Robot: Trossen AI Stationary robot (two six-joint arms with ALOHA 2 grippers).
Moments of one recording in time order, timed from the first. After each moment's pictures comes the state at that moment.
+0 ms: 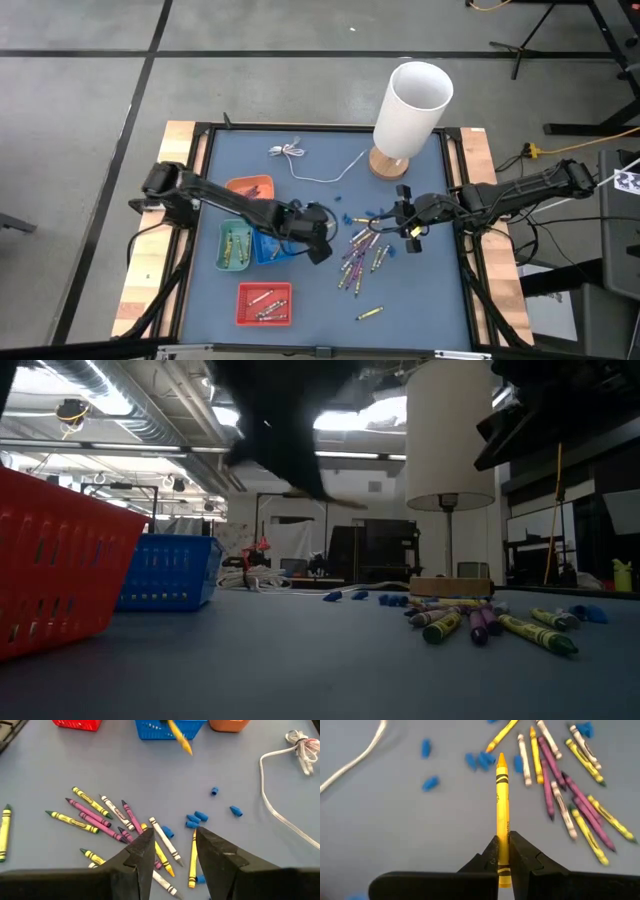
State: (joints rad) left arm -0.23 1.80 1.36 -0.63 -0.35 -0.78; right arm 0.22 0.95 0.64 -0.38 0.11 -0.02
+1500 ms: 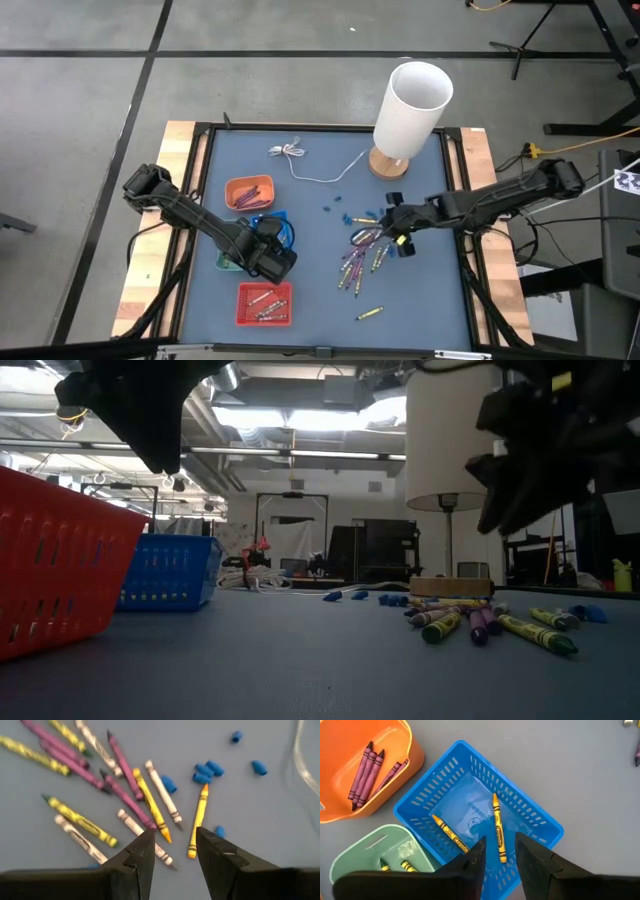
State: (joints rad) left arm -0.48 1.71 1.36 -1.18 -0.45 -1.49; right arm 0.22 1.18 0.64 -0.41 0.14 -0.10
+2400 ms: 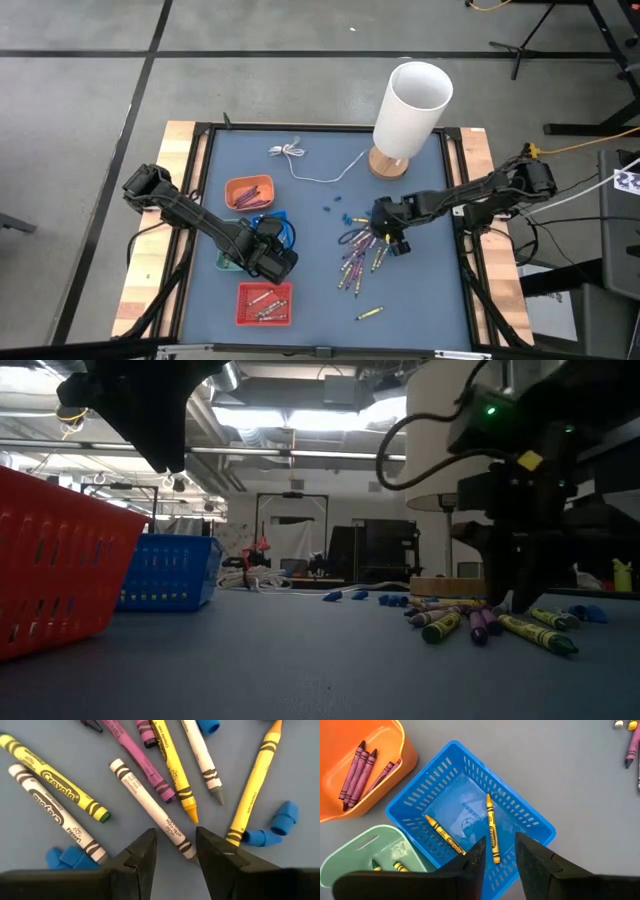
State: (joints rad) left arm -0.48 1.71 1.36 -1.16 -0.45 -1.49; right arm 0.08 1.50 0.64 -0.37 -0.07 -0.24
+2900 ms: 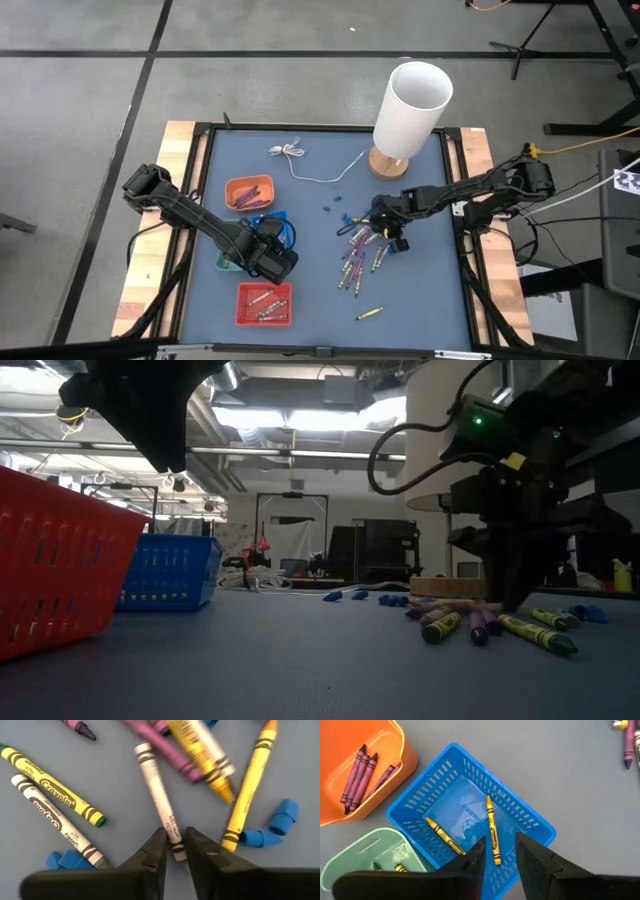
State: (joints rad) left arm -0.48 1.71 1.36 -1.16 -0.46 -1.47; right arm 0.01 1.50 0.64 -0.36 -0.14 -0.24
